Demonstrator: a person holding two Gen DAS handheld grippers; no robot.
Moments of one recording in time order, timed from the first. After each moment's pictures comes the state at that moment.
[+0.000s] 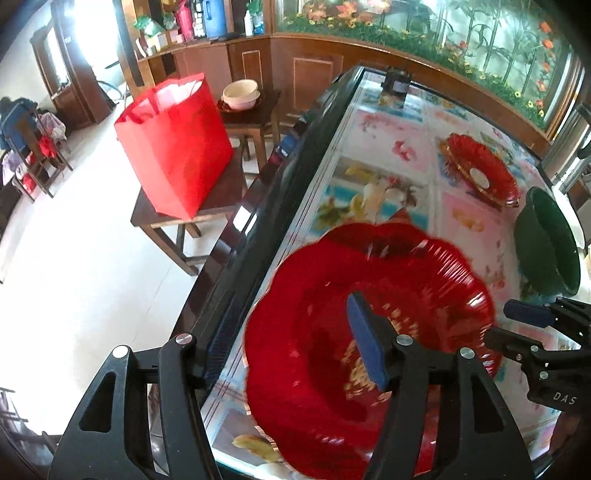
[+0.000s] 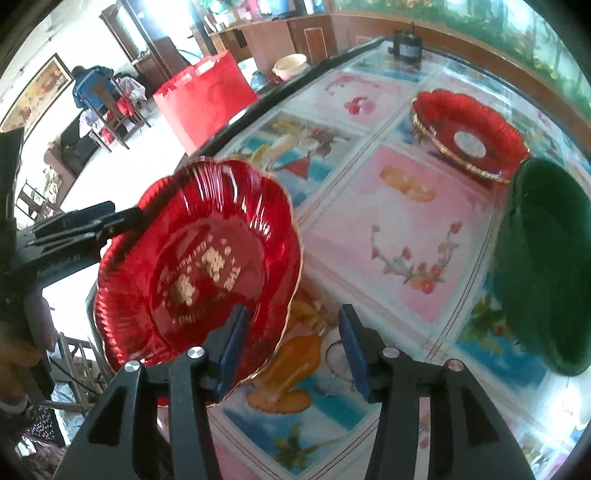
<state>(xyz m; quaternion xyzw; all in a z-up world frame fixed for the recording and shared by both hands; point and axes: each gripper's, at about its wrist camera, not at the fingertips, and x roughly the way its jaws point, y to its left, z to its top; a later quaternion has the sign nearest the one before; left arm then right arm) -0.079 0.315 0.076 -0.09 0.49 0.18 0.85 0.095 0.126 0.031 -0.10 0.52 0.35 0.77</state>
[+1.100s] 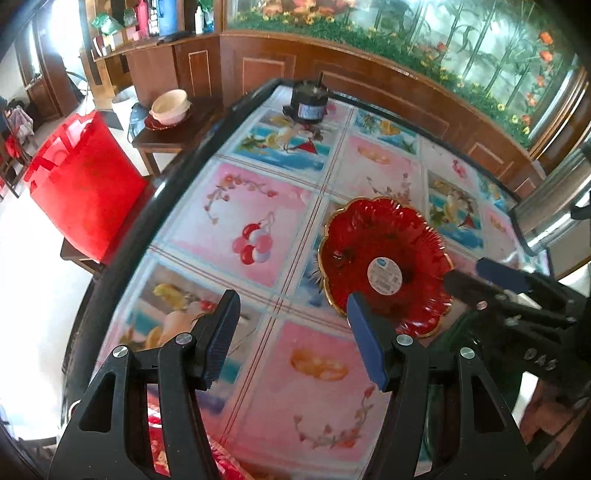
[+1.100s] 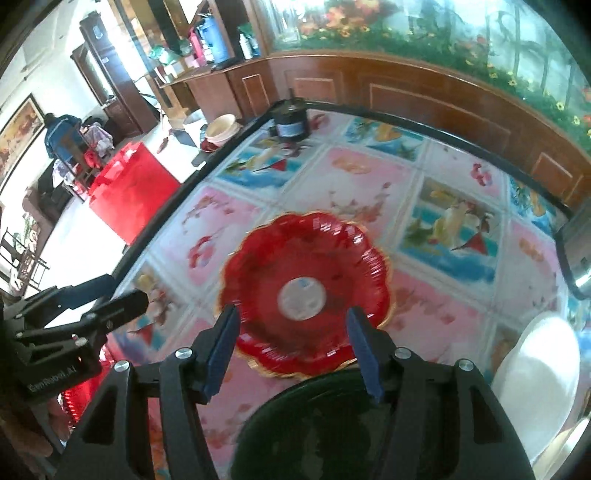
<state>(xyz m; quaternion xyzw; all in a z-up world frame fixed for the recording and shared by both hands) 0.136 0.214 0.093 -0.14 0.50 0.13 0.84 0.307 0.054 0.077 -0.07 0.49 0.30 0.82</state>
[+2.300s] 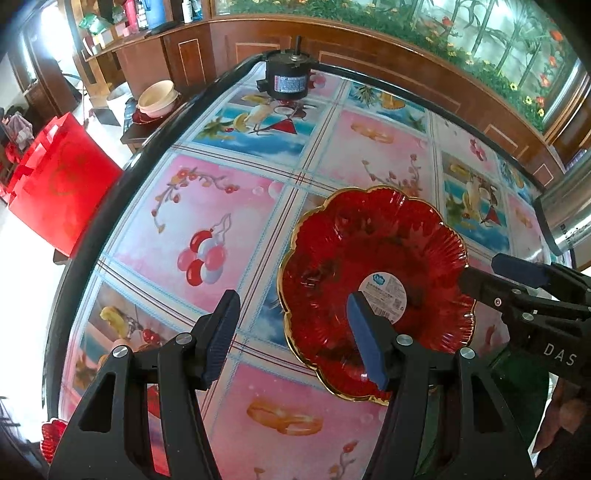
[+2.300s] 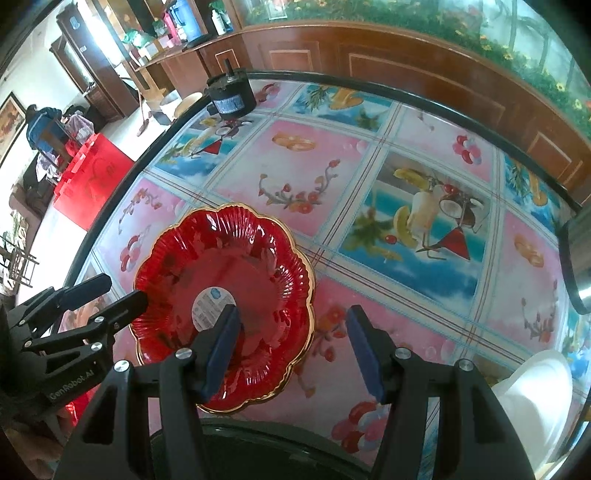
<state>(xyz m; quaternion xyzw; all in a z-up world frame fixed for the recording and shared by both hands) 0.192 0.190 0.050 -0.12 0.53 0.14 0.83 0.365 0.031 0.043 -0.09 0.53 0.28 0.79</state>
